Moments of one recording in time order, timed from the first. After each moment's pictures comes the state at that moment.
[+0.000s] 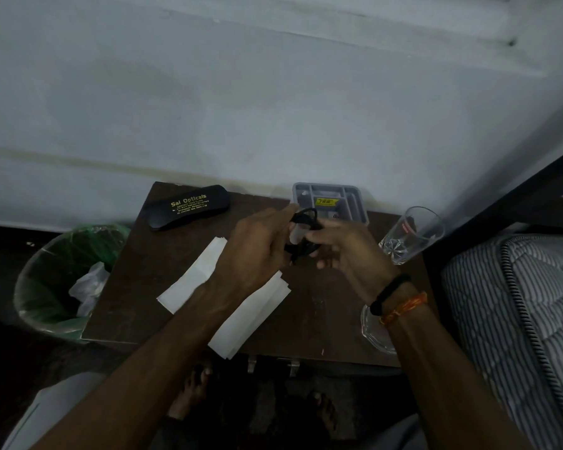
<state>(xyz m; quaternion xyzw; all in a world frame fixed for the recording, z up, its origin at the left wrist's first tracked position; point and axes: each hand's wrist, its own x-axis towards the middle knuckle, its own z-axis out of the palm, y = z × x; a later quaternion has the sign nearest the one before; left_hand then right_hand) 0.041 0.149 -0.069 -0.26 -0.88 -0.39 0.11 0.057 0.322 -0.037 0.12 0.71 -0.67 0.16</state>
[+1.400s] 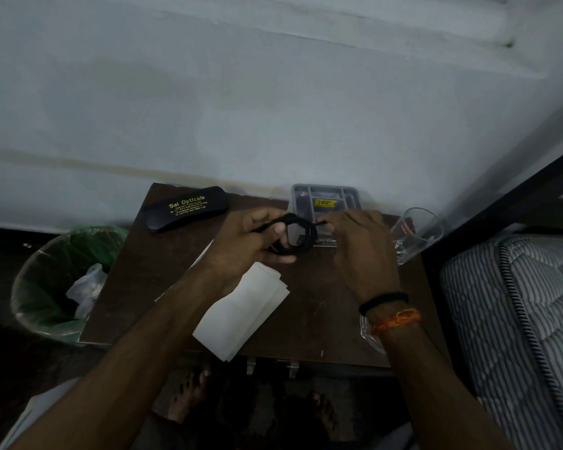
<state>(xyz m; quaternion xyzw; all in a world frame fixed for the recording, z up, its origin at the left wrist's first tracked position) 0.037 0.138 -0.059 -0.06 -0.65 -0.74 -0.16 0.051 0.339 -0.068 -0.08 0.97 -0.13 -0.18</state>
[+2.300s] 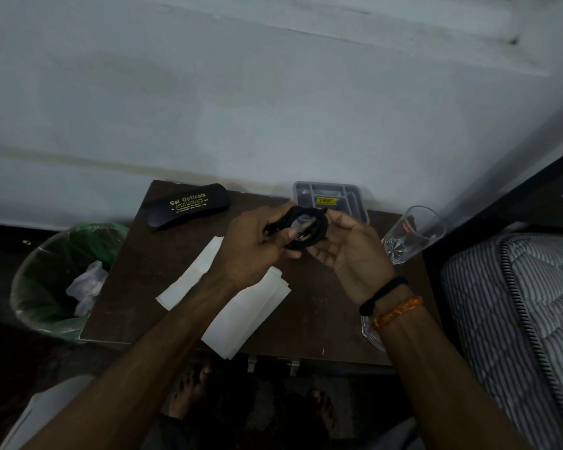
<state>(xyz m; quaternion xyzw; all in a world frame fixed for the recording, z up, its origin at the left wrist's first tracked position) 0.040 0.147 -0.067 -0.13 -0.75 -0.64 -0.06 0.057 0.317 -0.050 0.16 0.60 -0.78 0.09</state>
